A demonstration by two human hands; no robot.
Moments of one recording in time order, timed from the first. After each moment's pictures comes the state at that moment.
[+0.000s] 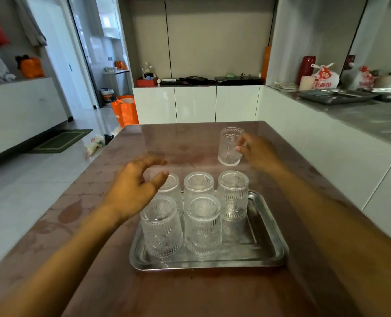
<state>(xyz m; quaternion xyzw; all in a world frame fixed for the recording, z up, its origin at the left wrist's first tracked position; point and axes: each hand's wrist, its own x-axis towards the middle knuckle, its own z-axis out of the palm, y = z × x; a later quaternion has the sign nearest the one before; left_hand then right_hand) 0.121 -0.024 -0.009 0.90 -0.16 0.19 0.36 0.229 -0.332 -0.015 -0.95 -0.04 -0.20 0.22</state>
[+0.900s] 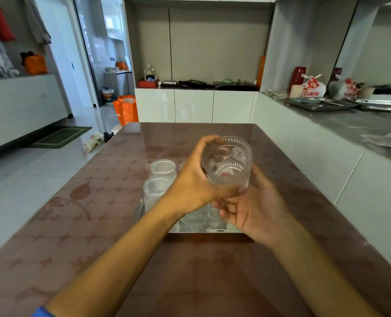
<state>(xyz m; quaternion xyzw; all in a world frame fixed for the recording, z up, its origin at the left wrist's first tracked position) 0.035 -0.127 0.004 0.74 -0.30 0.08 0.60 0.005 -0.284 -0.017 -0.43 0.00 0.21 0.88</state>
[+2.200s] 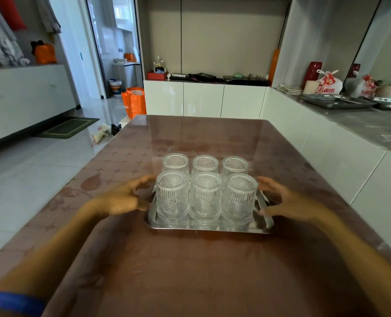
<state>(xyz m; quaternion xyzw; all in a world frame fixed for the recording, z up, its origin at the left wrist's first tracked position) 0.085 0.039 -0.057 0.90 -0.12 -0.14 0.40 0.082 -0.382 -0.080 -0.90 -0.11 0.11 0.42</state>
